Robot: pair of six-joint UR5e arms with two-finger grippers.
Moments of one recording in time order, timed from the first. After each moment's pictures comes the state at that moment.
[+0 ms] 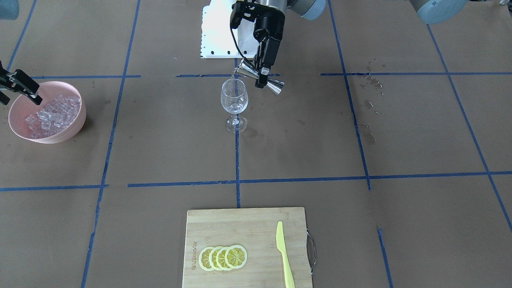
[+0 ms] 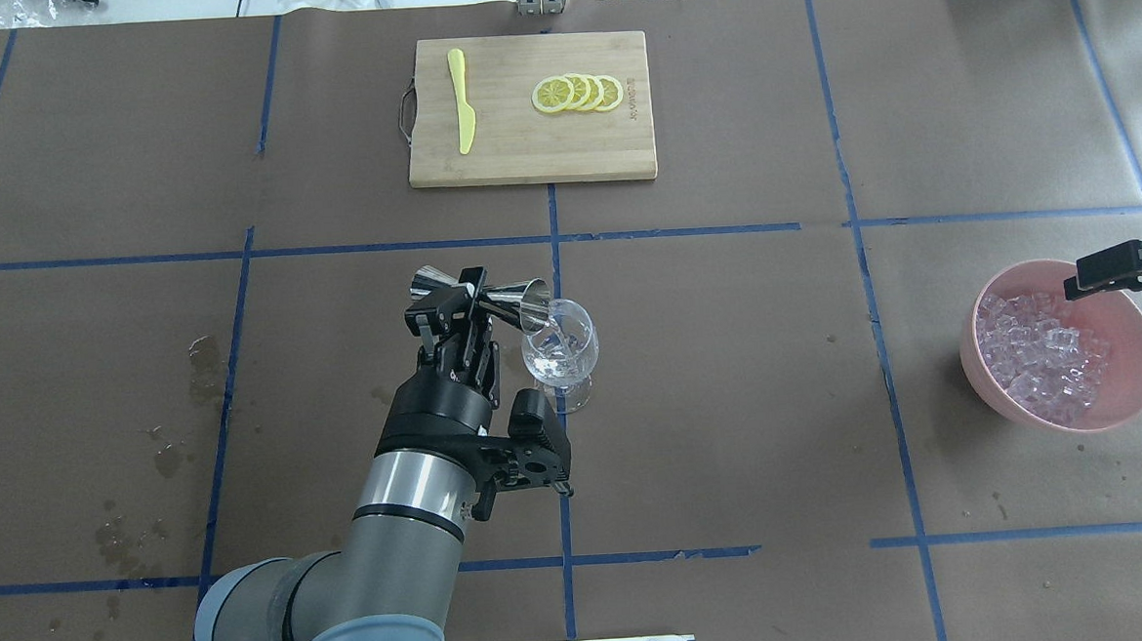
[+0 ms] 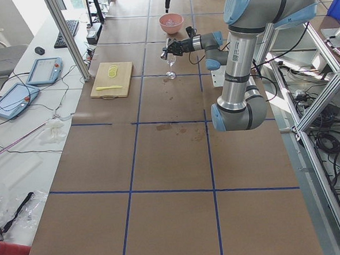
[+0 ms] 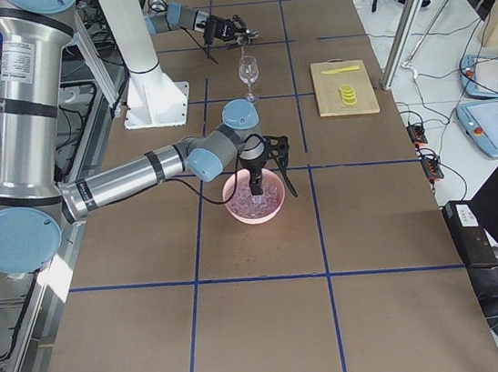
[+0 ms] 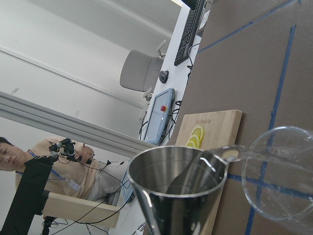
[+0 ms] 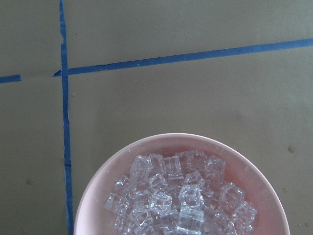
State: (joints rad) left arm -0.11 -2.08 -1.87 -2.14 -0.43 0.36; right arm 1.06 -1.79 2.03 -1.17 2.21 0.88
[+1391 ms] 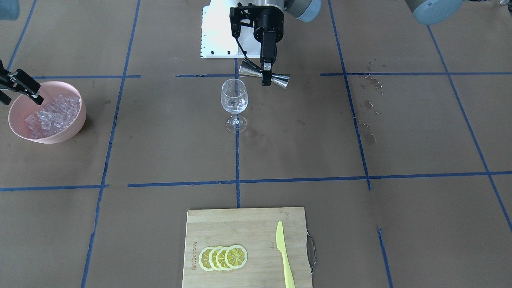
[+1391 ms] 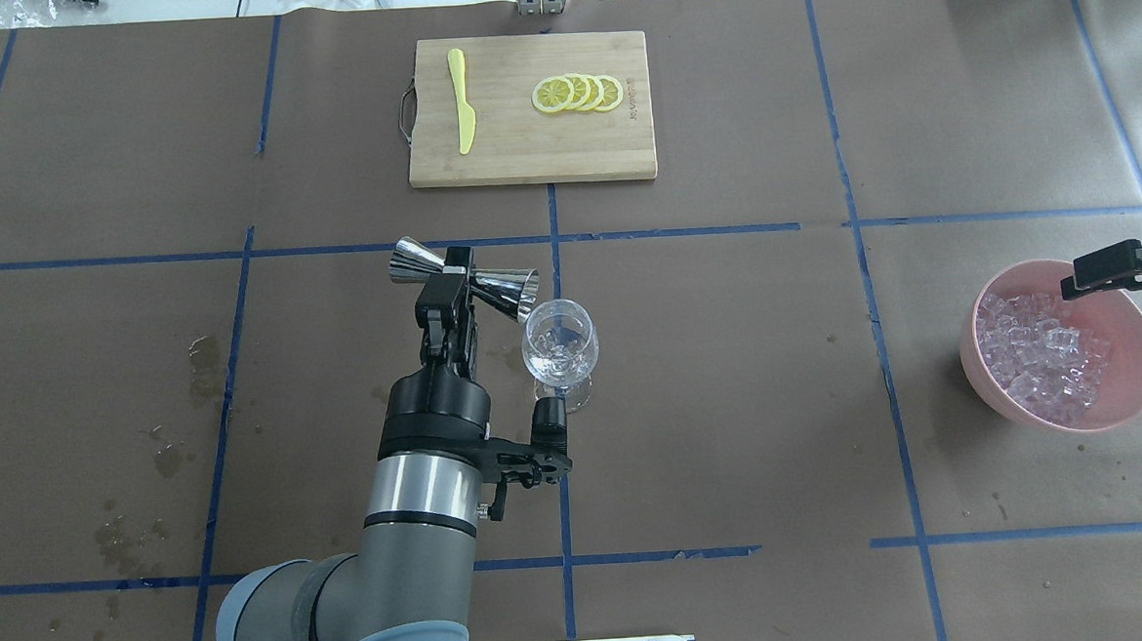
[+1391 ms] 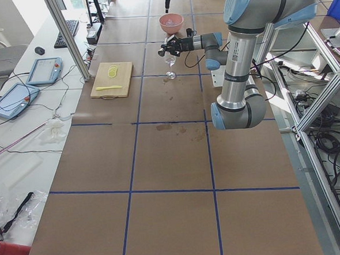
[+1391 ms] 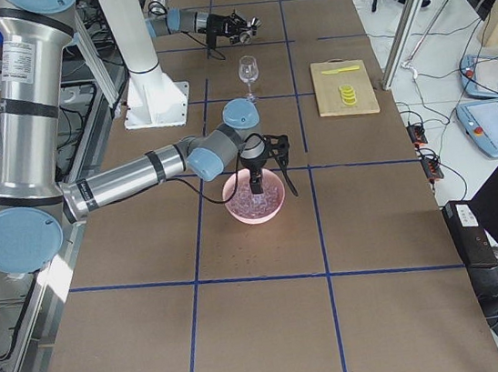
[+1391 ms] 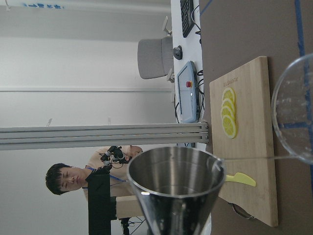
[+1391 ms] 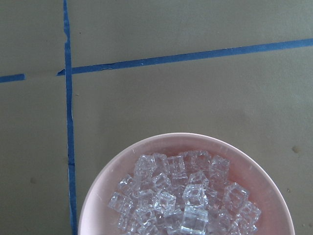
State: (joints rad) left arm -0.10 -2.10 -1.84 -2.14 -0.29 0.58; right arm 1.06 -1.79 2.02 -1.17 2.22 0.88
